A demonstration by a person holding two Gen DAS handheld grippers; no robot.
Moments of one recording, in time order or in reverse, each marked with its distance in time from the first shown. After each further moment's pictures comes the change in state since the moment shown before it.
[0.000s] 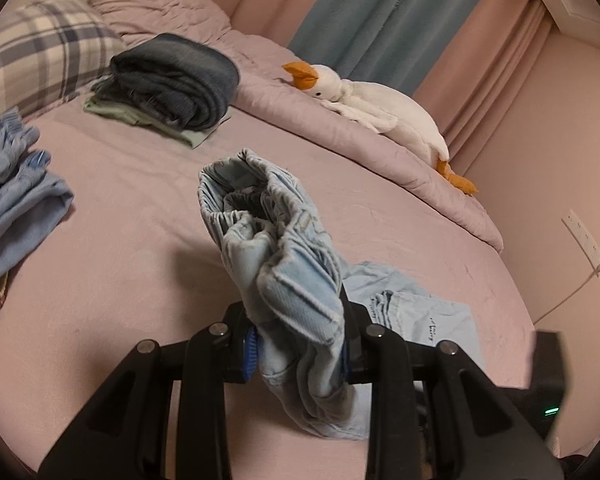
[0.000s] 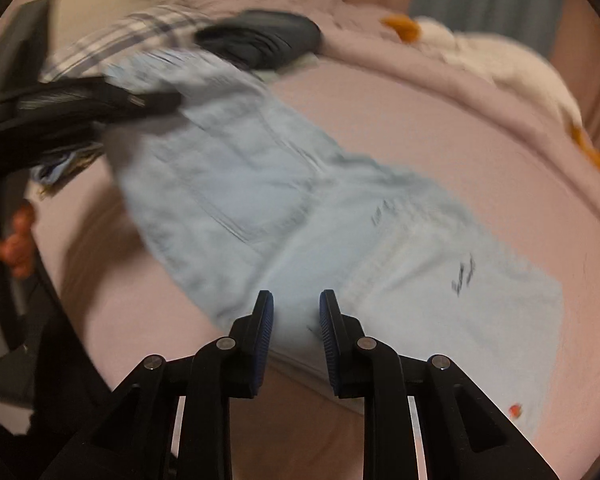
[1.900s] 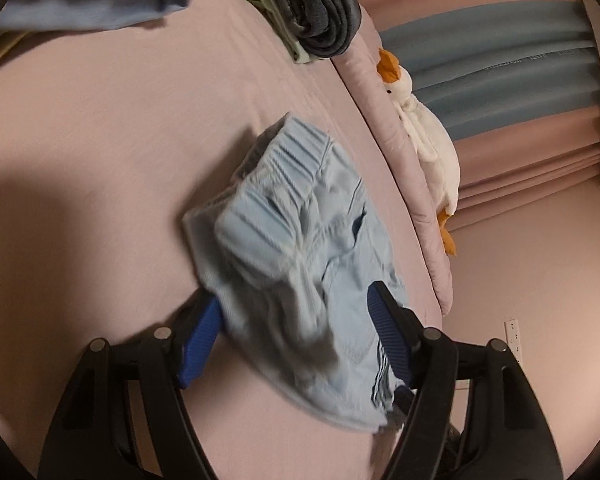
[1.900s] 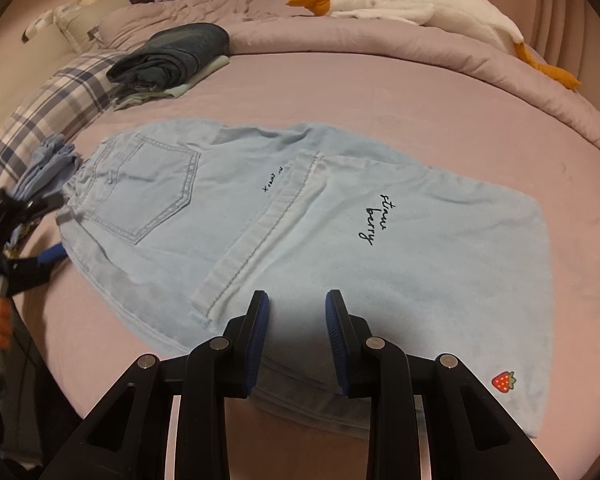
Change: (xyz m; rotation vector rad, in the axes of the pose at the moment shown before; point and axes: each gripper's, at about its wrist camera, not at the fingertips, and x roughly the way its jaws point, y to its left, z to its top) left arm 0.026 0.096 -0.041 -0.547 0.127 -0.173; right arm 0.019 -0.094 -0.006 0.239 -0.028 -0.036
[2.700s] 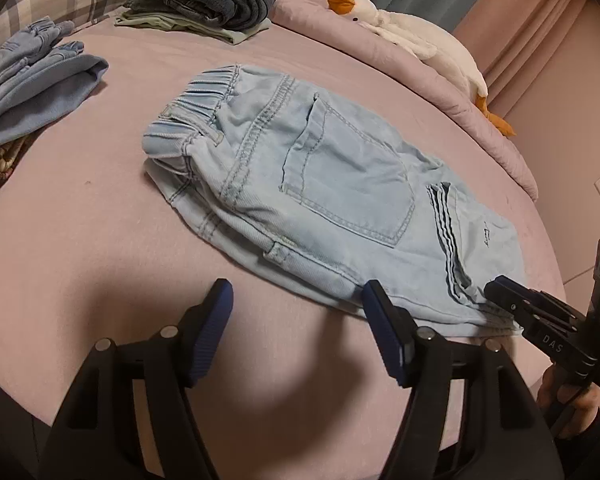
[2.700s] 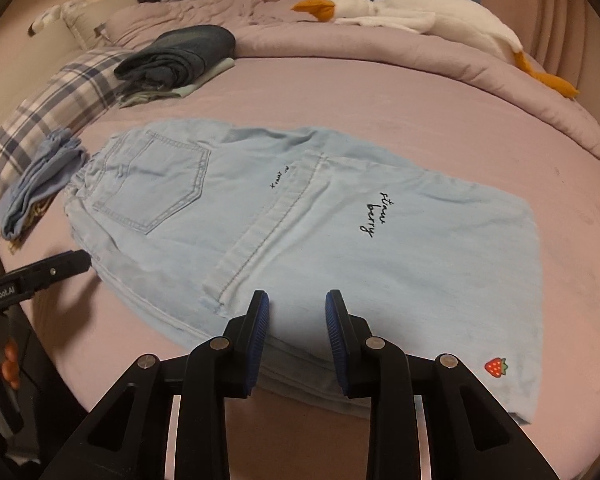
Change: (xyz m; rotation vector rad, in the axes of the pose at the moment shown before) left arm 0.009 -0.048 -0.070 0.476 0.065 0.344; right arm -0.011 0.000 -0.006 -0.027 -0.013 -0.011
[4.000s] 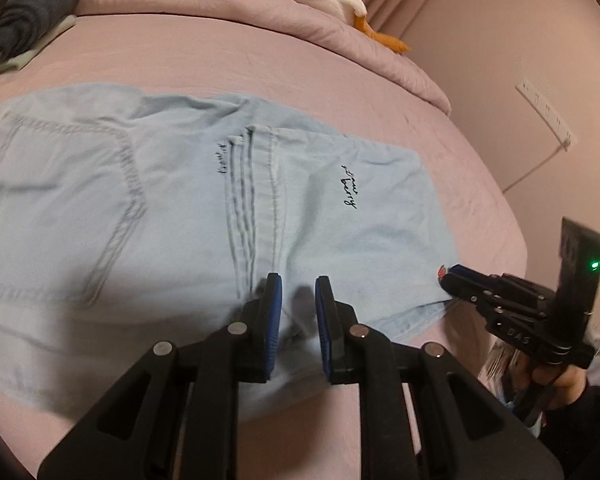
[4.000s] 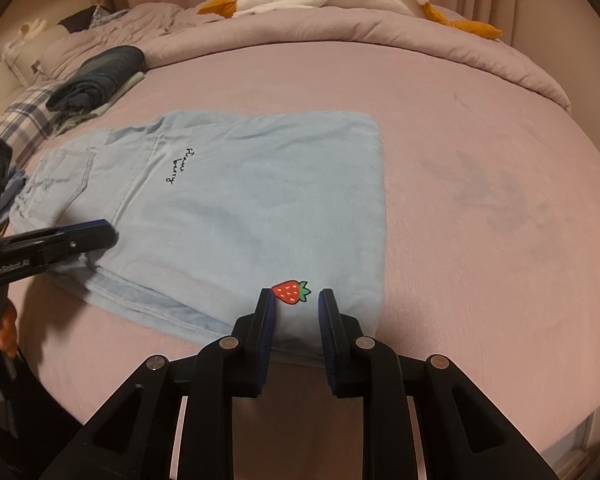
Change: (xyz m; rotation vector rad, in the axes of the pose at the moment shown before) left arm 0.080 -0.128 0.008 0.296 0.157 -0.281; right arm -0.027 -0.107 -0.049 0.175 0.020 -0.117
